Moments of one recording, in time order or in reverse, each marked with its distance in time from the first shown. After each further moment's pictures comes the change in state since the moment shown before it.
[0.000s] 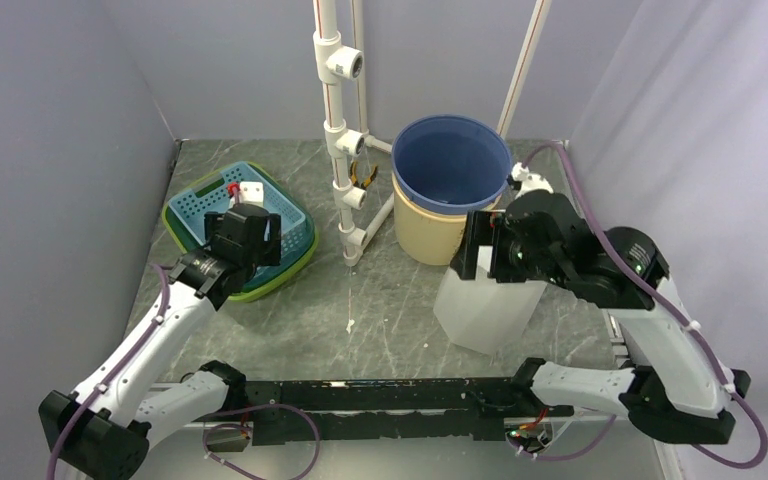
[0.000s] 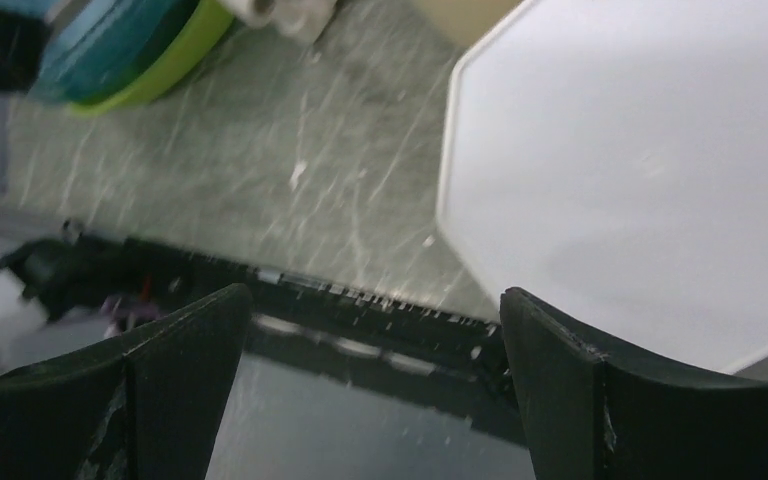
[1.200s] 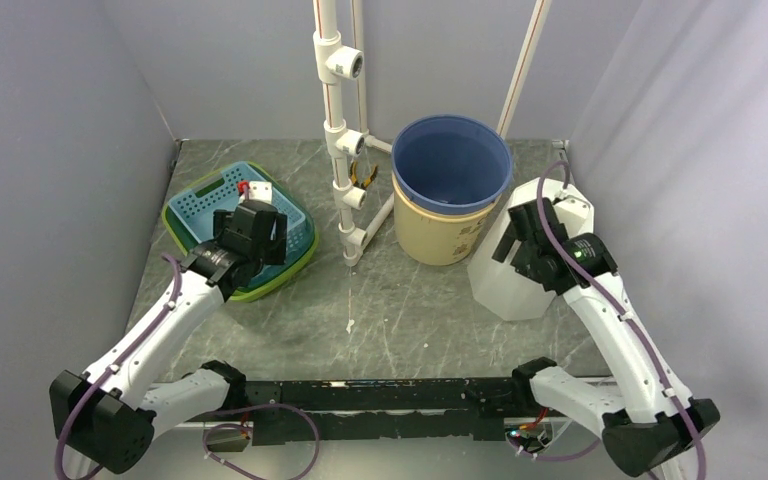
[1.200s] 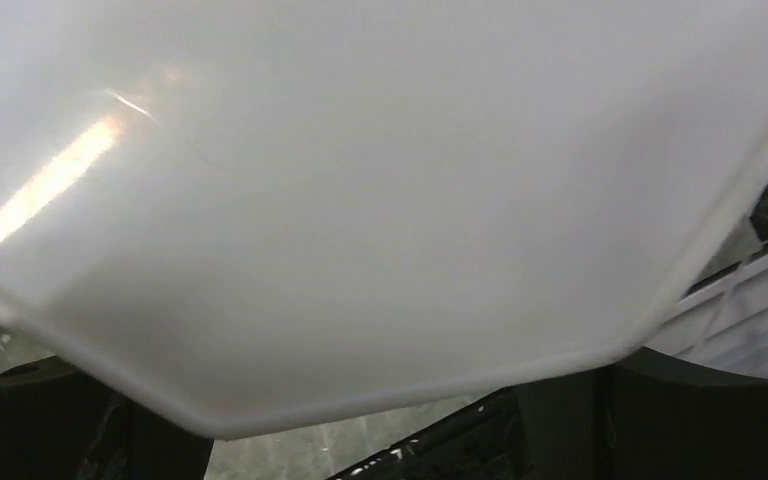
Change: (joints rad) left arm 0.000 0.077 0.000 0.024 0.010 0.011; right arm -0.453 -0.113 -0.565 0.212 0.230 0.081
